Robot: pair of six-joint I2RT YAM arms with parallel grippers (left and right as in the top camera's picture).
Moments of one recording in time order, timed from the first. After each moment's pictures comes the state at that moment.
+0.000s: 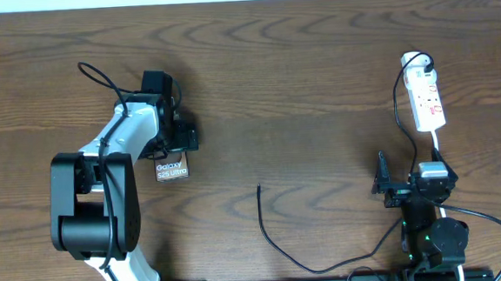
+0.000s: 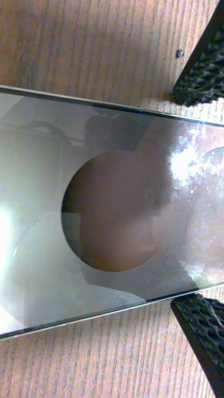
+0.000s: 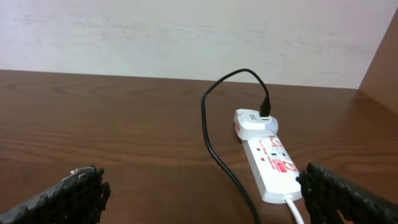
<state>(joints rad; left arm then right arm) -0.09 1.91 1.18 -0.75 -0.03 -0.20 -0.01 0.01 0.01 -0.07 0.02 -0.05</state>
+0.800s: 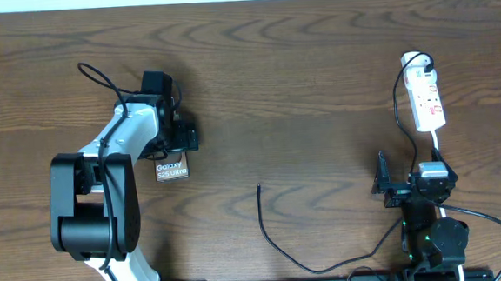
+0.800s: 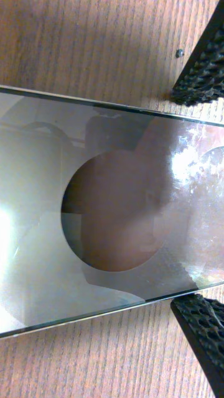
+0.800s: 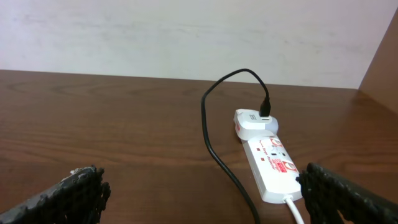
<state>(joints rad) -0.09 1.91 1.17 -0.74 -0.03 -0.20 -0.01 0.01 0.01 -0.07 0.02 -0.05</state>
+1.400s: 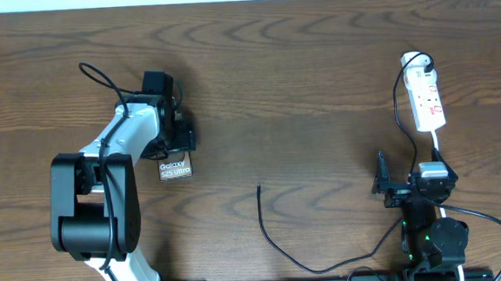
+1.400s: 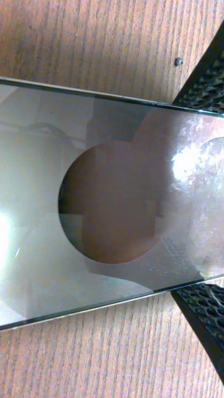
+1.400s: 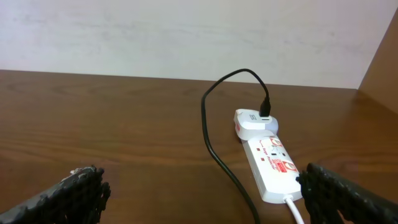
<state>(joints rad) -0.09 1.91 1.17 -0.74 -0.02 -0.20 -0.01 0.01 0.01 -0.07 0.02 -0.05</state>
